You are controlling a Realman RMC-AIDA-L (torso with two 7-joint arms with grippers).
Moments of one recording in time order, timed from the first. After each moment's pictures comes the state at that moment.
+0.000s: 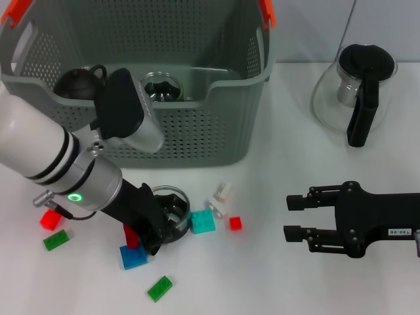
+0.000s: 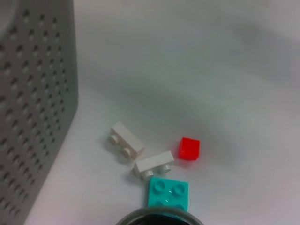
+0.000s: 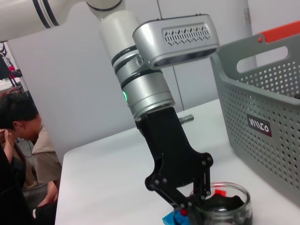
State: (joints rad) left arm -0.55 -2.17 1.29 1.16 2.51 1.51 -2.01; right arm 0.46 2.05 -0.95 -0.66 -1.88 -1.67 1.33
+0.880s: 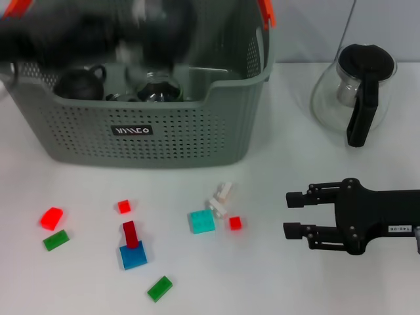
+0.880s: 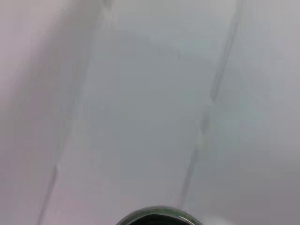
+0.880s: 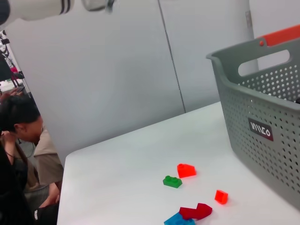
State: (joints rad) left arm -0.65 -1.96 0.58 0.97 1.66 2.01 -1.96; right arm 0.47 2.04 -0.94 -0.66 -1.88 -1.68 1.34
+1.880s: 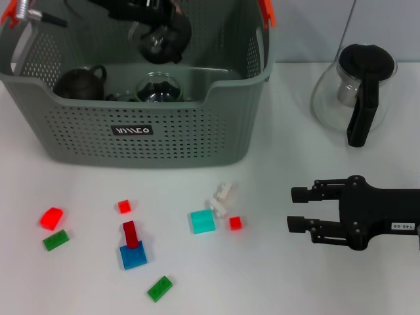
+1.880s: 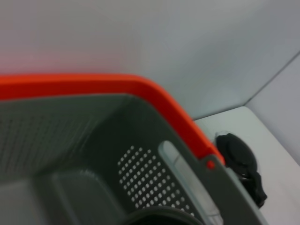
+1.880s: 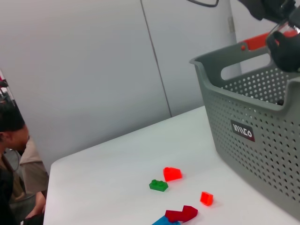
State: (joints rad) left arm -0.99 -1.88 0.87 0.85 2.30 1.47 -2.62; right arm 0.46 2.05 -0.91 -0.66 -1.88 -1.66 1.34
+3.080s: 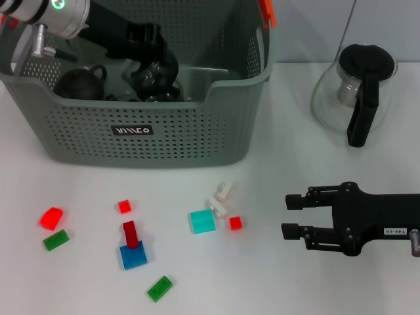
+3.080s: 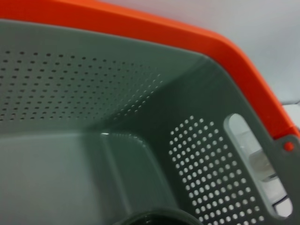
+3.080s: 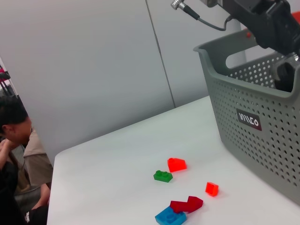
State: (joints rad) left arm -1.00 -1.87 0.90 0.63 2.34 1.31 -2.67; right arm 0.47 2.06 -0.92 -0.65 -1.91 -1.65 1.34
